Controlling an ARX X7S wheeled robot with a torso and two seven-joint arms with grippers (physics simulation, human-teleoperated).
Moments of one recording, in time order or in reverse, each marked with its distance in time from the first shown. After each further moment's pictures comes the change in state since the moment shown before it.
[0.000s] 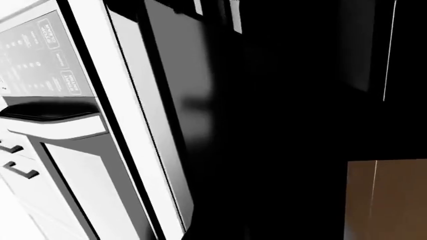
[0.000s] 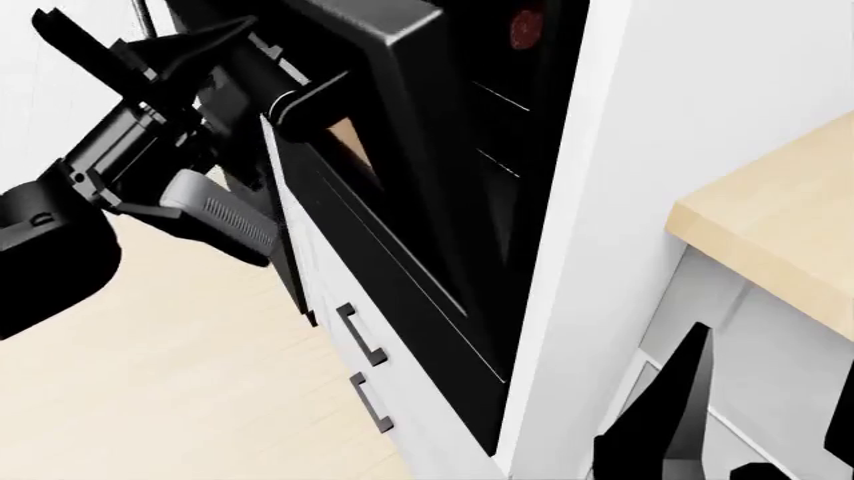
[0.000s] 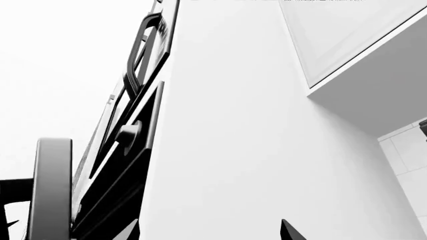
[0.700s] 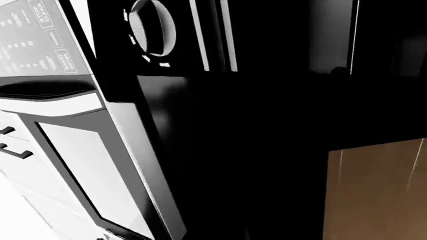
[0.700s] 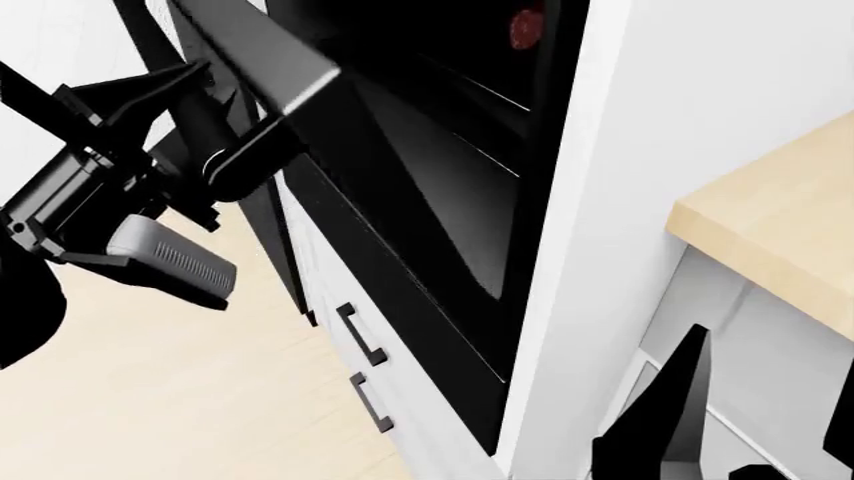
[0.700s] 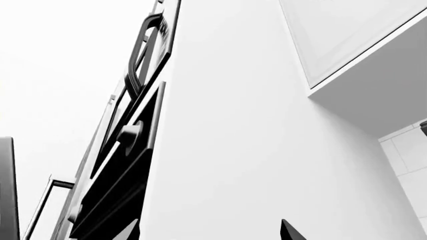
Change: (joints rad) left arm 0.068 -0.201 0.000 0.237 -0.025 -0.119 0.020; right arm -0.002 0.001 -0.004 -0.002 -0.007 0.000 0.004
